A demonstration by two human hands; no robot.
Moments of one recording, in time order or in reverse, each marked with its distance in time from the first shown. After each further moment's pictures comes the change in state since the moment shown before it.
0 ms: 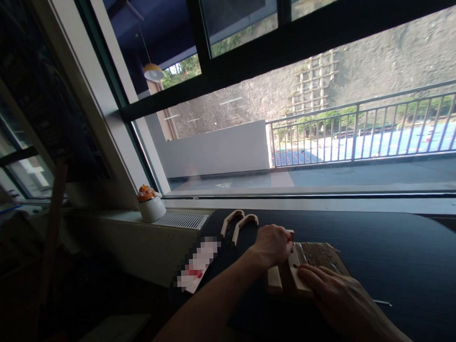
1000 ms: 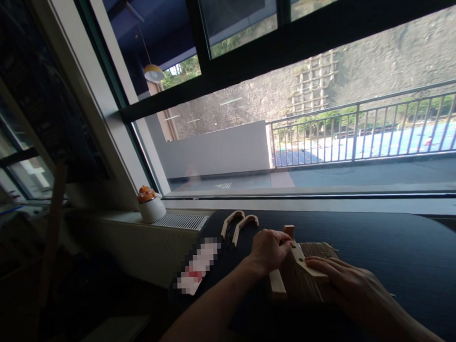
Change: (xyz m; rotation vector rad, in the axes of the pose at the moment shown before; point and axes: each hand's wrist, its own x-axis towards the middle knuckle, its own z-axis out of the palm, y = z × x) left_hand -0.010 -0.012 0.024 -0.392 0.158 -0.085; right_hand -0.012 0.035 -0.001 0.010 0.070 0.013
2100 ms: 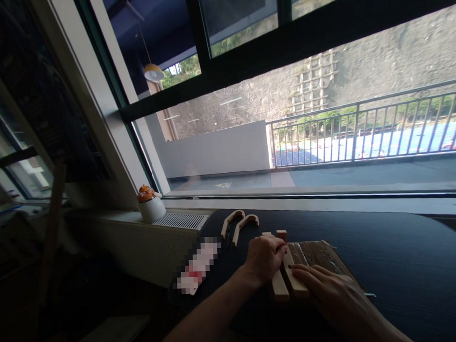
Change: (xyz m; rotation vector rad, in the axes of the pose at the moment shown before) left_hand -0.019 -0.008 0.002 0.184 0.096 0.087; right_hand 0.015 -0.035 0.005 0.059 -0.109 -0.051
